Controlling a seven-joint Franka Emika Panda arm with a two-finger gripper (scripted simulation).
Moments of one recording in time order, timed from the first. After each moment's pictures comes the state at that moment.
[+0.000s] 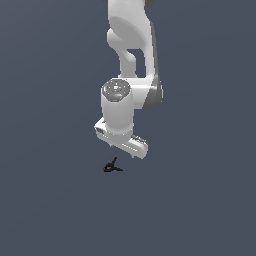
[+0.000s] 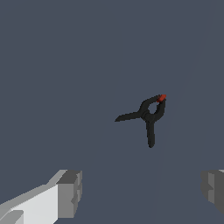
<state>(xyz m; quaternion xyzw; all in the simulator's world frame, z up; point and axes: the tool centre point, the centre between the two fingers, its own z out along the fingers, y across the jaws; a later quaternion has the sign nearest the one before) 0.045 -0.024 0.136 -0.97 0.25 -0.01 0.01</state>
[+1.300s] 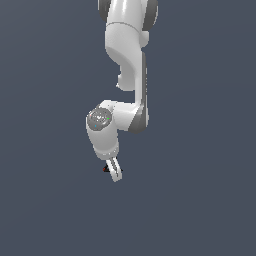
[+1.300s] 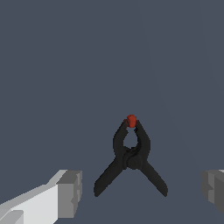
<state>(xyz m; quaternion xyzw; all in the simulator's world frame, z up) 0.064 -0.077 0.065 -0.84 0.54 0.00 0.00</state>
